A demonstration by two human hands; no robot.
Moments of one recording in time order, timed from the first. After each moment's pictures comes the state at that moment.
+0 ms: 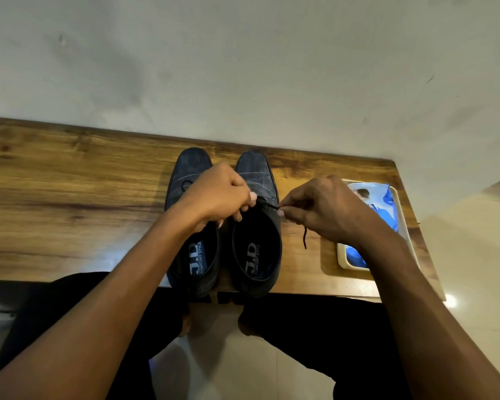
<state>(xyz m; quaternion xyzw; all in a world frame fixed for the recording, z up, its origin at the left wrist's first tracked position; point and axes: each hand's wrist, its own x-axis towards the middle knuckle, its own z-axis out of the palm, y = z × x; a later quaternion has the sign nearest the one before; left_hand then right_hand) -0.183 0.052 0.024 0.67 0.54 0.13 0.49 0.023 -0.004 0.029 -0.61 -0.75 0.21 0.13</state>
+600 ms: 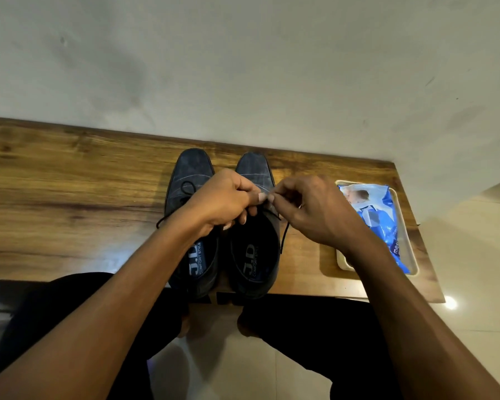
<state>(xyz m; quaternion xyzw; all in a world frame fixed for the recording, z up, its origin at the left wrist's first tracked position) -0.175 0.047 0.020 0.62 0.50 0.16 0.58 0.006 -0.002 0.024 -0.62 -0.74 0.17 0.21</state>
